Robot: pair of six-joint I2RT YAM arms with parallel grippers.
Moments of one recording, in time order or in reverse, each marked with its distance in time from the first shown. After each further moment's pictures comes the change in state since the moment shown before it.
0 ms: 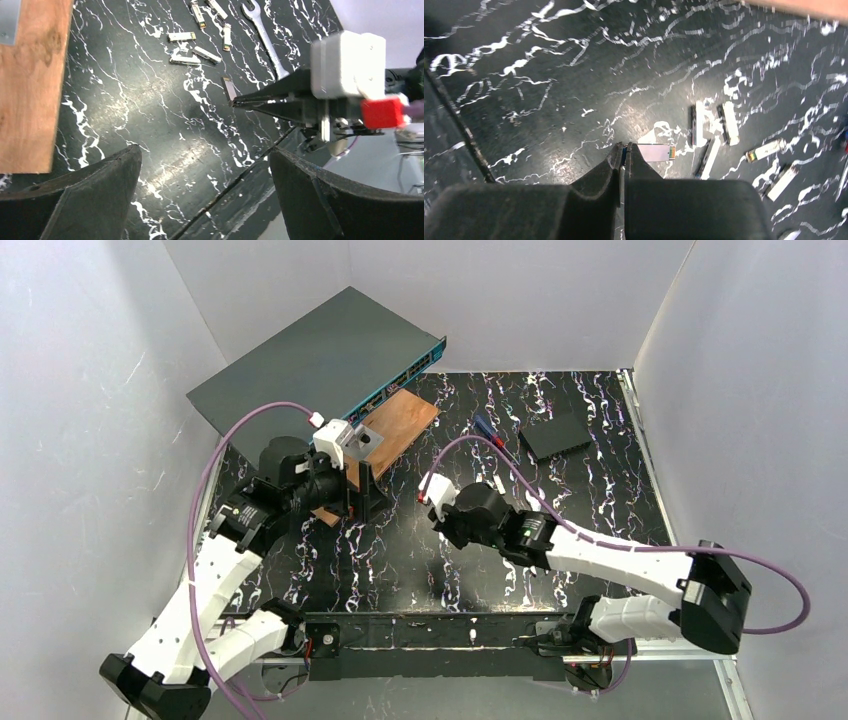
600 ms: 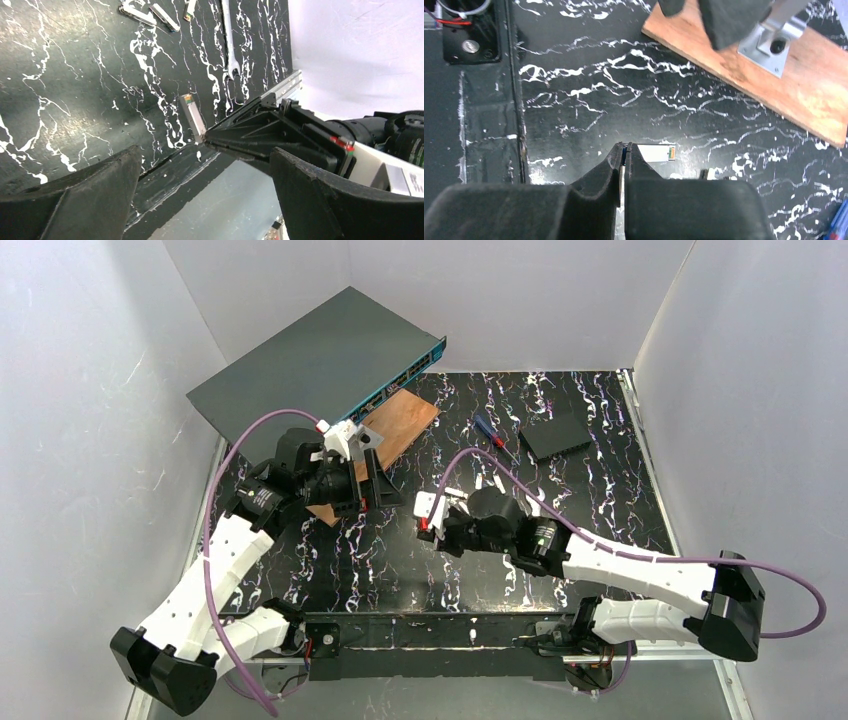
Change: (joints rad) left arm 0.000 0.116 0.040 -0.050 0.111 -0.377; right arm 0.050 -0.118 -0.006 0.071 -0.256 -0.225
